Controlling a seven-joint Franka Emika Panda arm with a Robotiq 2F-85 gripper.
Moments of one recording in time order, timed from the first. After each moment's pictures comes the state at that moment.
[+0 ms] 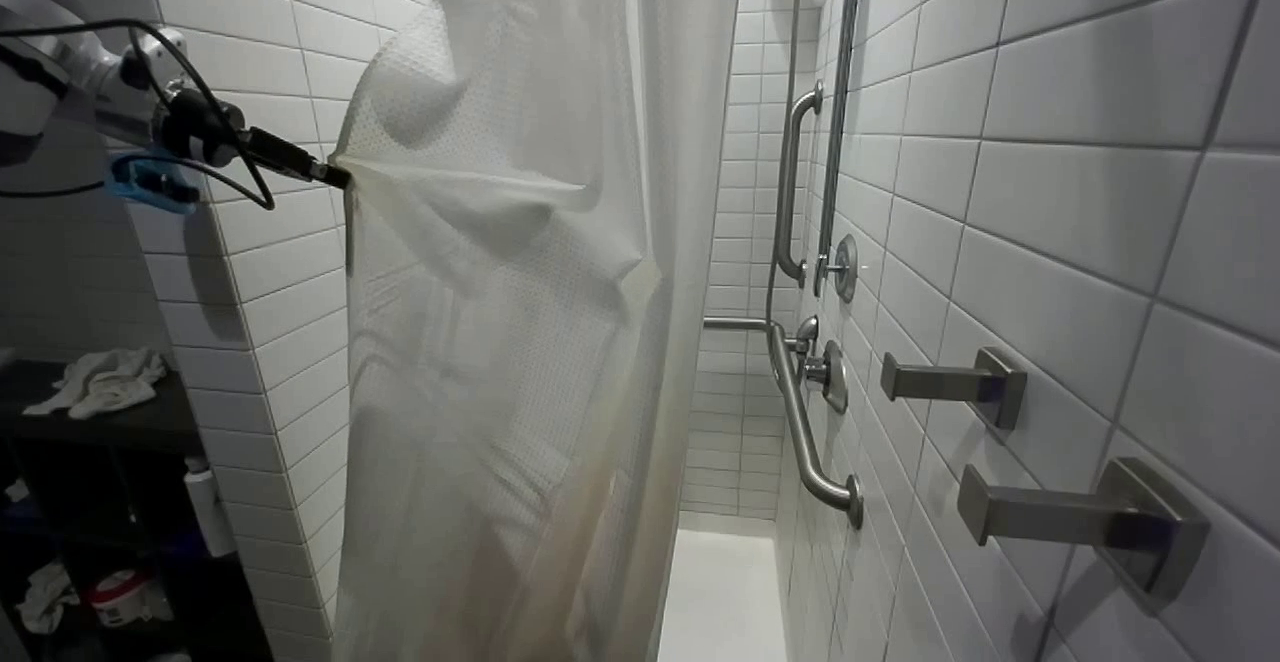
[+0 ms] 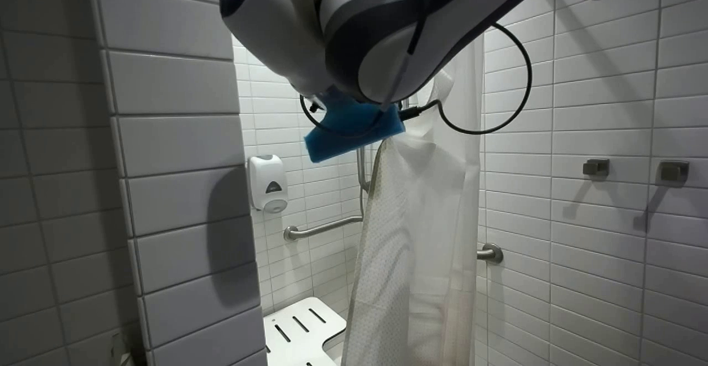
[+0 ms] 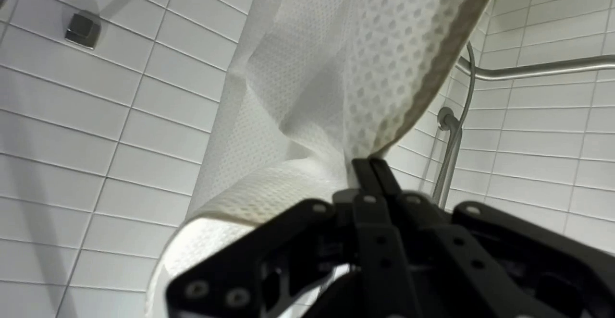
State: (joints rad) arm 0.24 -0.19 0.33 -2.17 -1.08 1.66 1.69
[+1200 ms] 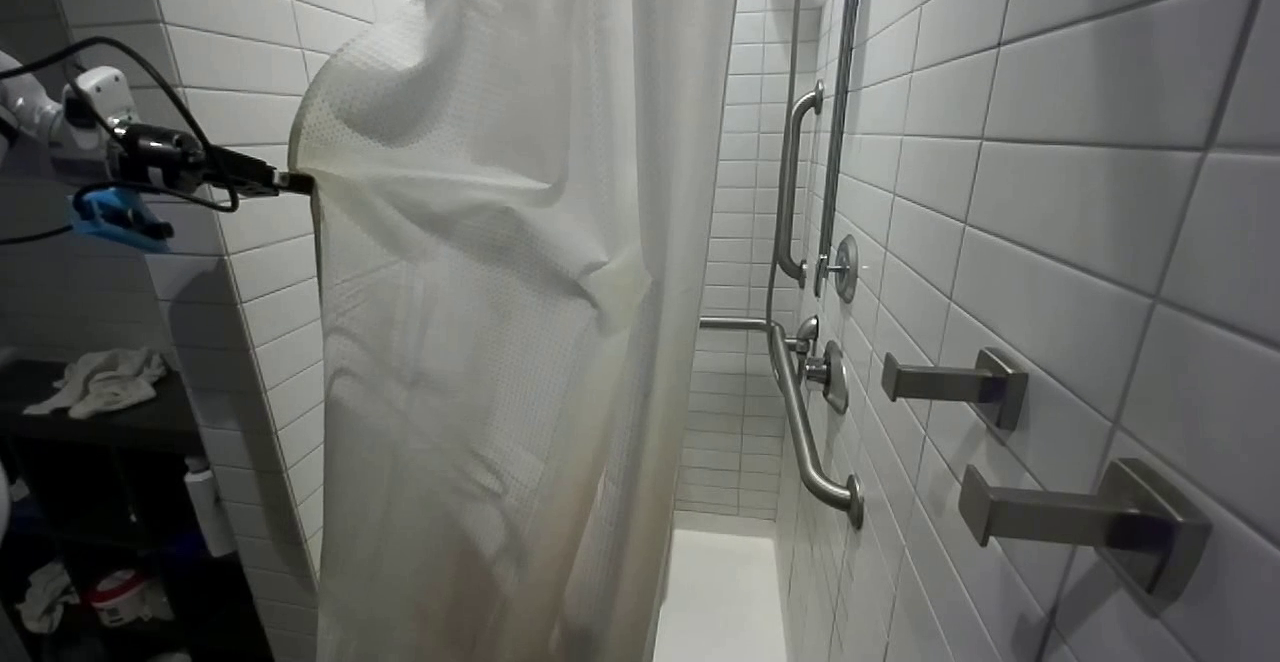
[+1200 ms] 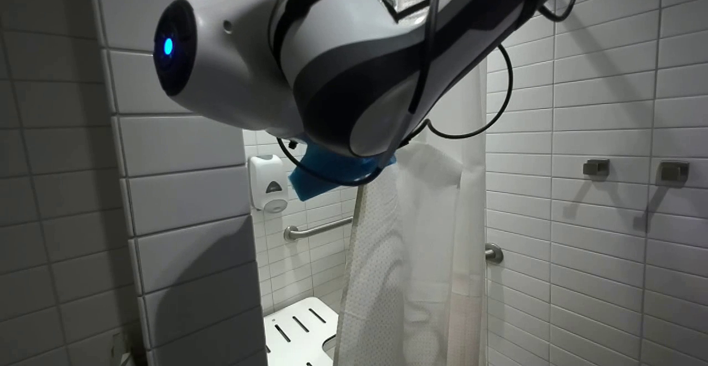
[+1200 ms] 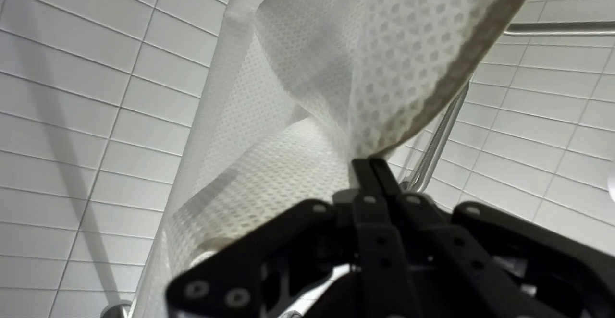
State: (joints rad) arm 0.34 -0.07 0.39 -2.17 -1.22 1.48 1.78
